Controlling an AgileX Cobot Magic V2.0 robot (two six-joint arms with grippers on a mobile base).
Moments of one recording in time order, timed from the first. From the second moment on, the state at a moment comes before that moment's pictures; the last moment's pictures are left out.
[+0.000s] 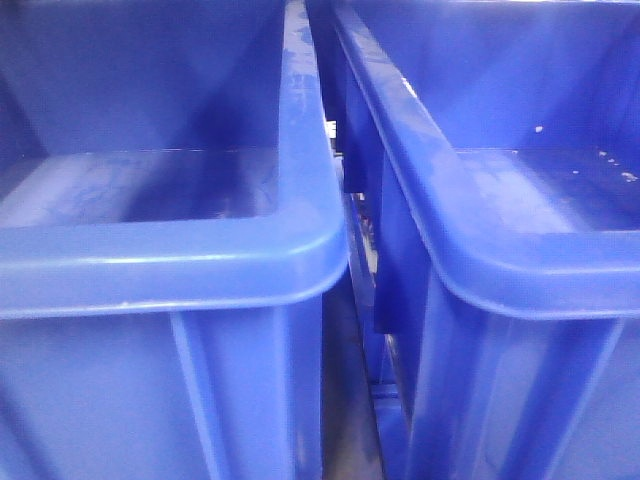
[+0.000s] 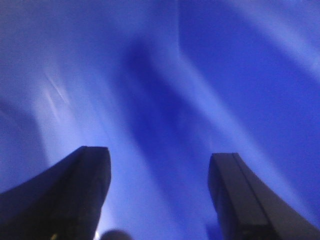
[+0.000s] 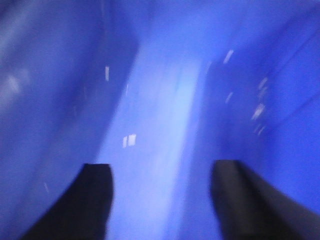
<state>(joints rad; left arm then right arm) -0.55 0.88 -0.80 0.35 0.43 -0.25 0.48 0.71 -0.79 -0.45 0.60 0.42</state>
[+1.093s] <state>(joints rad) -0.55 0.25 -0.70 0.45 0.69 -0.25 0.48 0.09 -0.80 -0.51 1.06 0.43</state>
